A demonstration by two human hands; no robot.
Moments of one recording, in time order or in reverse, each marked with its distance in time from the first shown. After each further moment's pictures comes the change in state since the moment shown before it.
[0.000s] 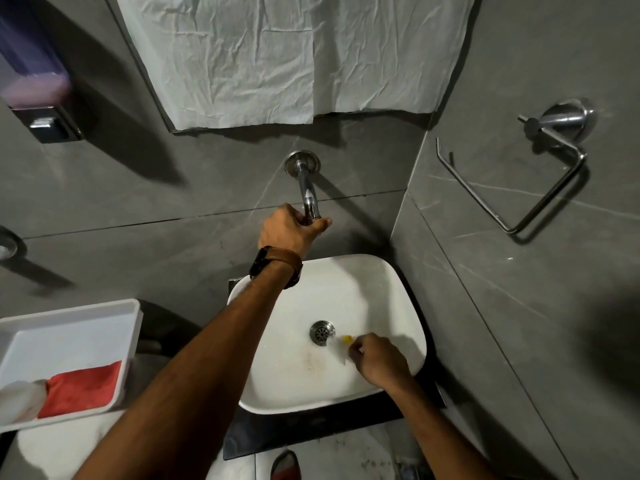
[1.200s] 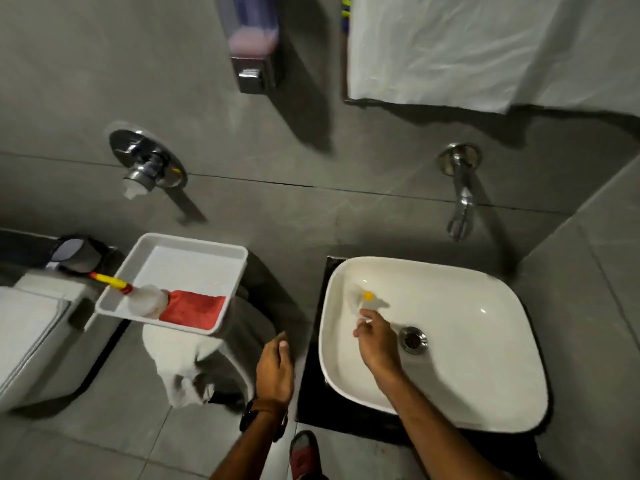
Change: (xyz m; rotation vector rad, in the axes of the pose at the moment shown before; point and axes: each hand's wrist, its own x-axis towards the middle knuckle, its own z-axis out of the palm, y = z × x) left_hand -0.200 -0.296 -0.047 -0.239 0.237 -0.496; right_hand 0.011 -0.159 0.103 0.531 -0.008 -0.151
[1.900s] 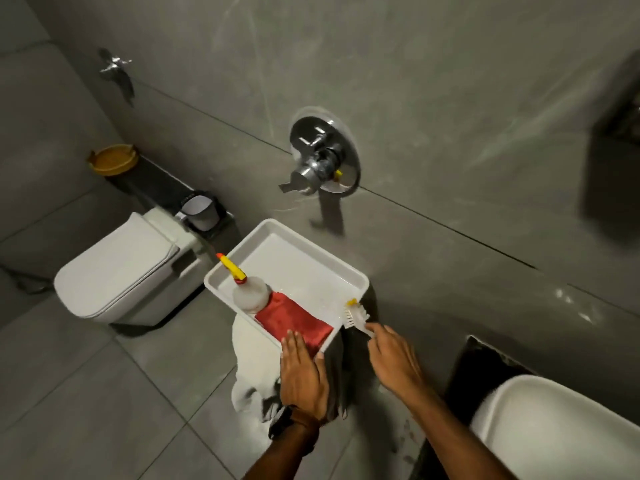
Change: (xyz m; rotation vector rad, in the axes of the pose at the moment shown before) left_hand 0.173 -0.086 -0.097 0.353 0.269 -0.147; right_hand 0.090 -0.126 0.245 -0.735 -0.417 -0.576
